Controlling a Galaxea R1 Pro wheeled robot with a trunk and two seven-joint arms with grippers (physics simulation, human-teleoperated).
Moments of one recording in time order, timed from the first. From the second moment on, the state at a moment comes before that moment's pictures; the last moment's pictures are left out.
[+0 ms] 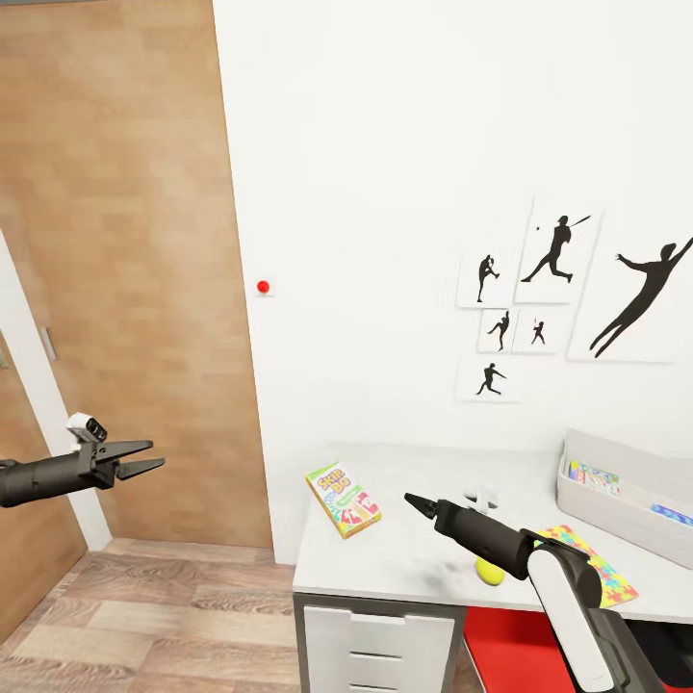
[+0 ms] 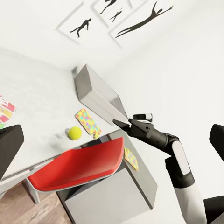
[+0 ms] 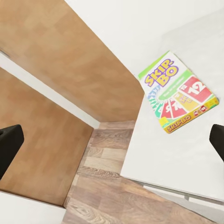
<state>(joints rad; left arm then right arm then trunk) -0.72 0.63 0.02 -0.79 0.42 0.97 -1.57 -0.26 -0.07 -0.03 -1.54 -0.69 0.83 0.20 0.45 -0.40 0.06</state>
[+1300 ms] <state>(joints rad) -0.72 0.63 0.02 -0.79 0.41 0.93 -1.17 -0.30 0.06 0.05 -1.54 -0.69 0.91 -0.25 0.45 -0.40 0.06</state>
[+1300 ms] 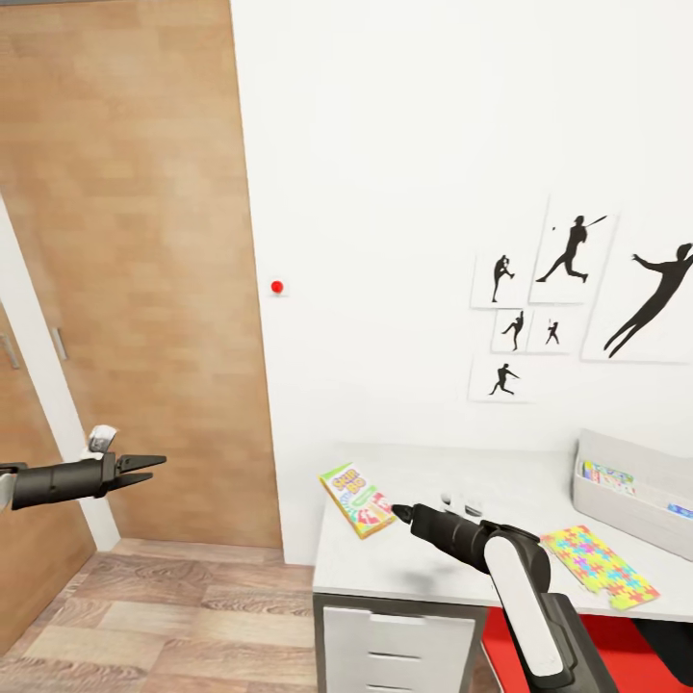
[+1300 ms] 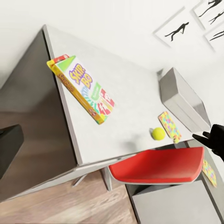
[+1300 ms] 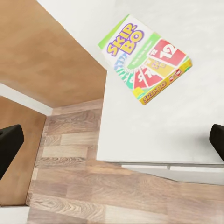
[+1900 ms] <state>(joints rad) -0.72 0.63 0.02 -0.79 0.41 0.93 -1.16 -0.30 0.06 0.05 -1.54 -0.69 0.91 -0.24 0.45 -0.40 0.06</state>
